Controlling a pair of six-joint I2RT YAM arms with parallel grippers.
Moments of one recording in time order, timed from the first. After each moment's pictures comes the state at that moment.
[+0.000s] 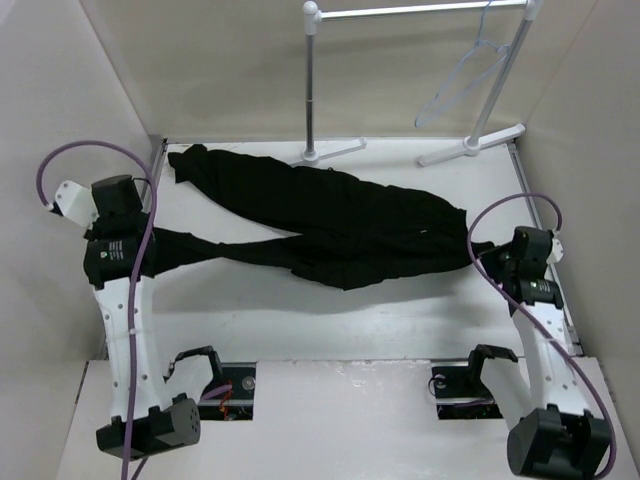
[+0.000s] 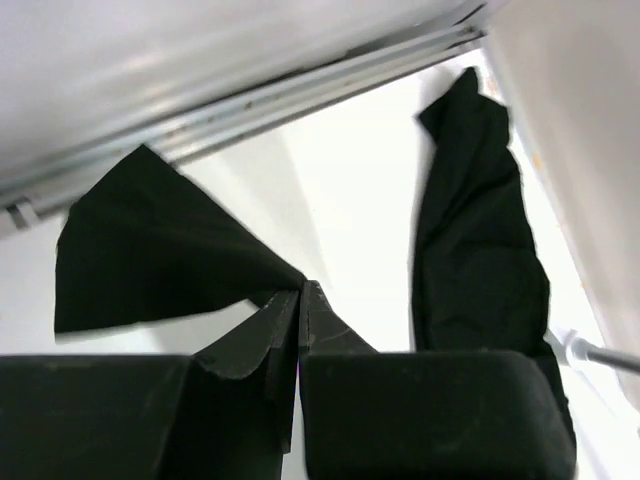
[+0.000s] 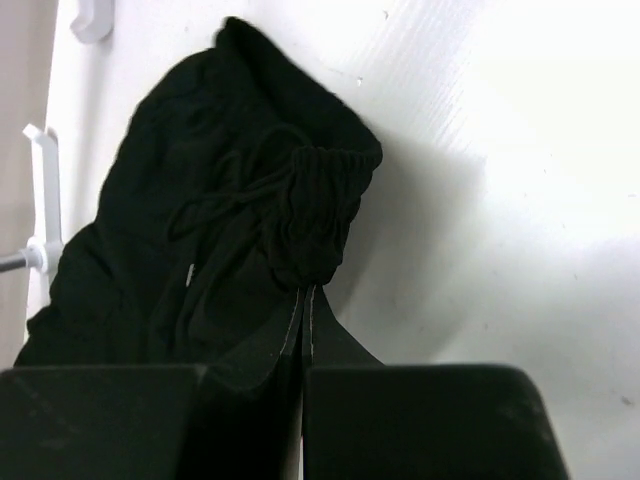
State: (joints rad) left arm 0.25 0.97 1.23 -0.89 -0.47 -0.80; right arm -0.19 0.83 0.59 -0.45 0.06 0.94
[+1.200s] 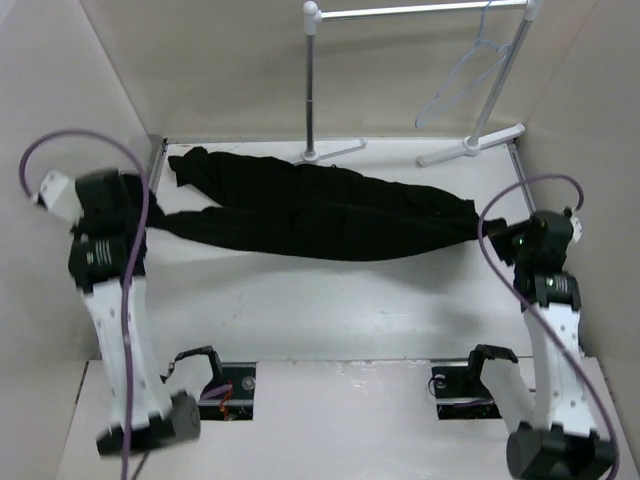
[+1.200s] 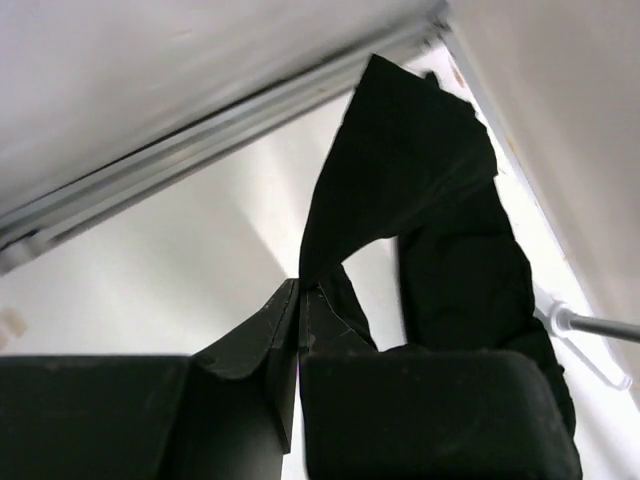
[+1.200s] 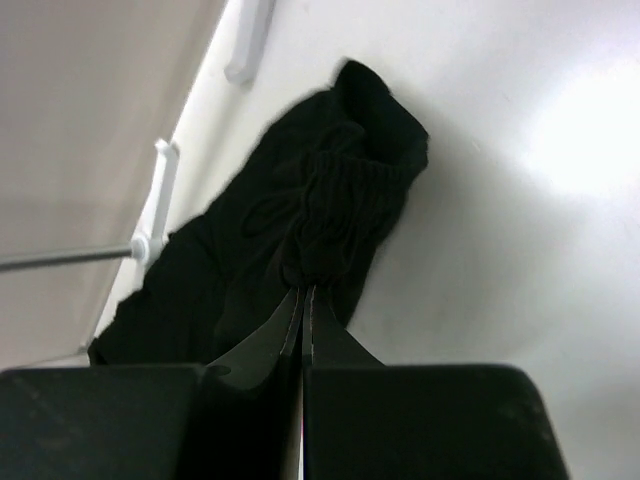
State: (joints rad) left arm 0.23 1.11 1.53 -1.03 -0.42 -0.71; right arm -0.18 0.86 0.87 -0.53 0.05 0.91
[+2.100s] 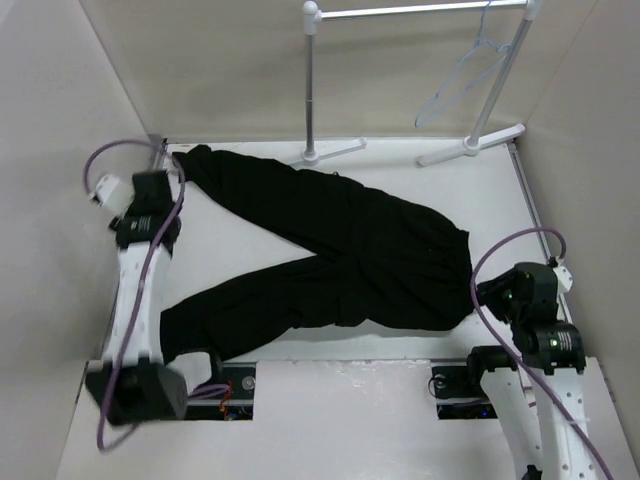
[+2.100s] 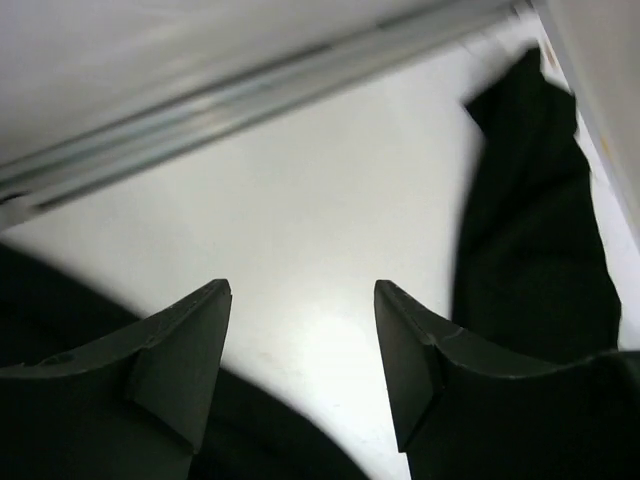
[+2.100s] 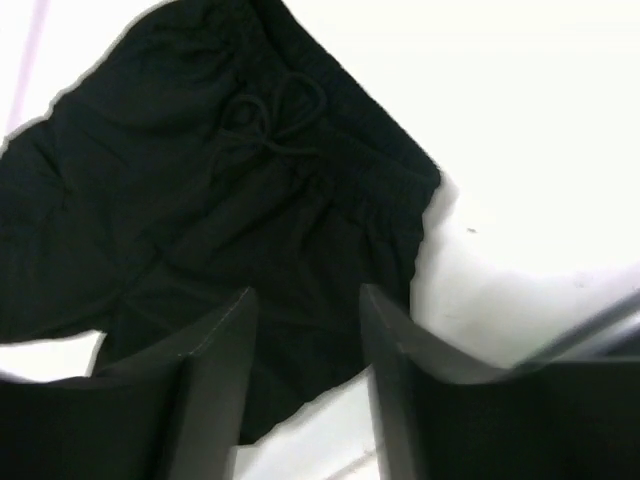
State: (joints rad) left arm 0.14 1.03 1.10 -0.81 -0.60 -0.84; right arm 0.01 0.39 0.73 -1.07 0.21 0.90
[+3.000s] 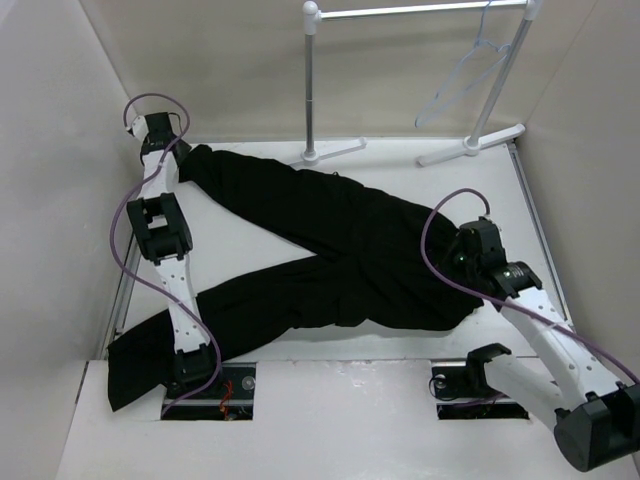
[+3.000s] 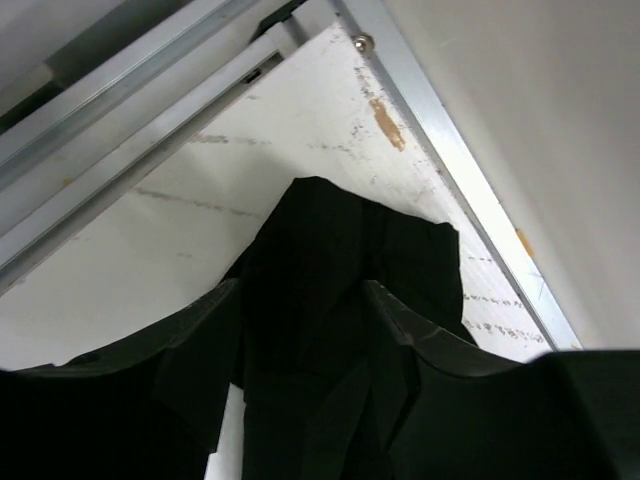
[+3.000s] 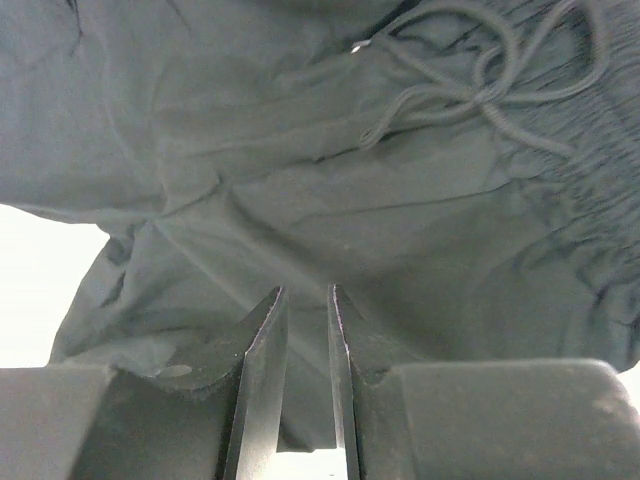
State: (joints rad) left arm 0.24 2.52 2.28 -0.46 -0.17 -0.70; right arm 0.28 0.88 0.71 -0.64 0.08 0.88
